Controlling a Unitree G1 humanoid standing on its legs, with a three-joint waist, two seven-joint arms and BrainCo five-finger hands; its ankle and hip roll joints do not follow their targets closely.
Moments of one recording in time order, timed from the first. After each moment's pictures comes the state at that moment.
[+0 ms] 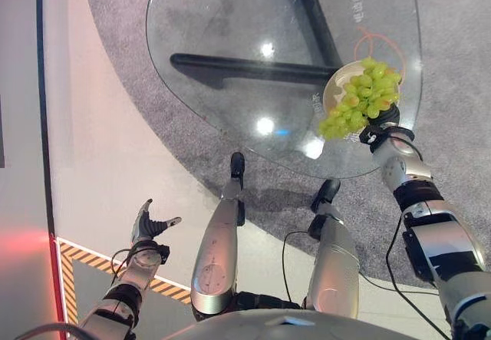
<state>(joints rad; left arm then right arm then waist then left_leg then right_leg) -0.13 0.37 -0.27 0.91 -0.02 -0.18 0.47 -0.78 -0.57 0.15 0.88 0.75 -0.10 -0.09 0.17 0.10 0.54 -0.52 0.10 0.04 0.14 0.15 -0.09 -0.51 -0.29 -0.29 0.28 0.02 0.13</state>
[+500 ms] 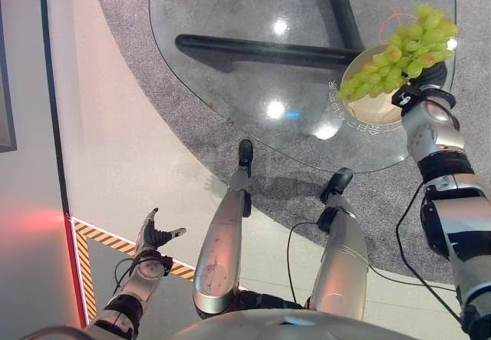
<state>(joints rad) -0.07 0.37 -0.32 0.91 -0.02 -0.16 0.45 -0.96 -0.70 0.12 0.98 0.71 -0.10 -0.21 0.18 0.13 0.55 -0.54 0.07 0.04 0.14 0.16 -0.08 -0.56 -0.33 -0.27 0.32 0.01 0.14</state>
